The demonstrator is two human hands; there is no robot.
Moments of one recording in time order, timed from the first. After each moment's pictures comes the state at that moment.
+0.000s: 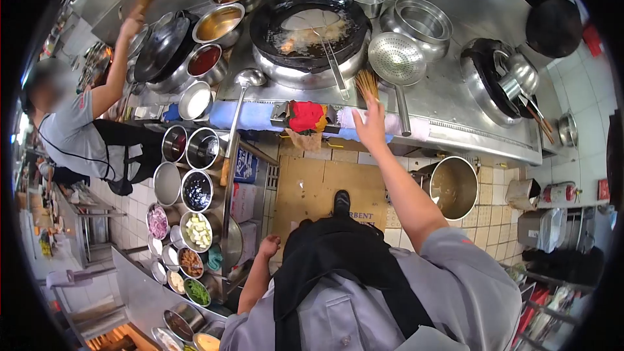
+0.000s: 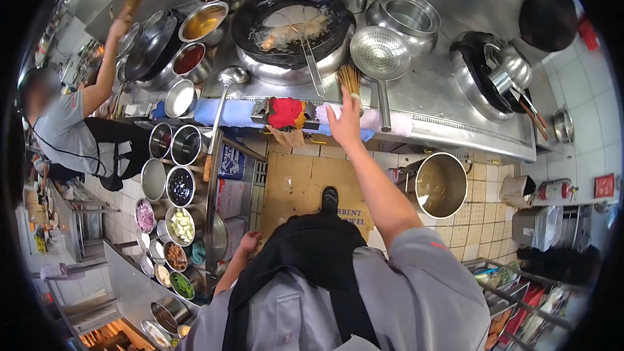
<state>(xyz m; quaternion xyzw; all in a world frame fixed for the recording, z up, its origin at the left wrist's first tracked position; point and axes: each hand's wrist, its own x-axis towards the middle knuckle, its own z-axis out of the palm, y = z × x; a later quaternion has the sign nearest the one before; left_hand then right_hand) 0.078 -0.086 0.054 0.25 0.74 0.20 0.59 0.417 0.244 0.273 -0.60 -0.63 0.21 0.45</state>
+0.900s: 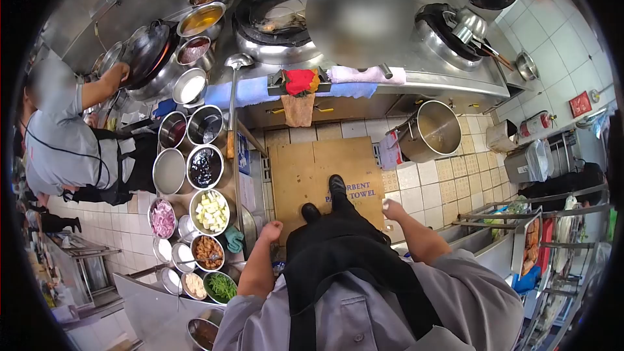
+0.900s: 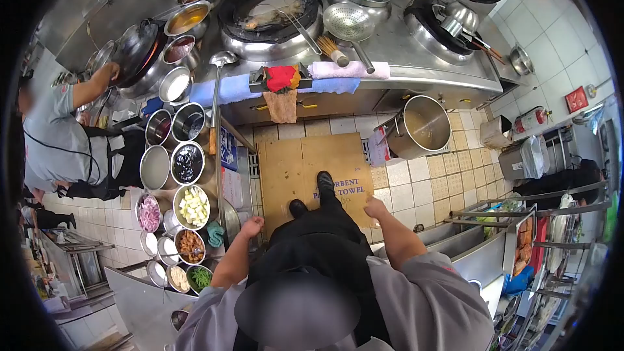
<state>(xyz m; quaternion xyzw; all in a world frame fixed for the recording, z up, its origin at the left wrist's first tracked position) -0.020 -0.128 -0.013 0.54 0.66 -0.05 0.52 0.465 -0.175 0.078 -0.76 -0.56 0.33 -0.02</state>
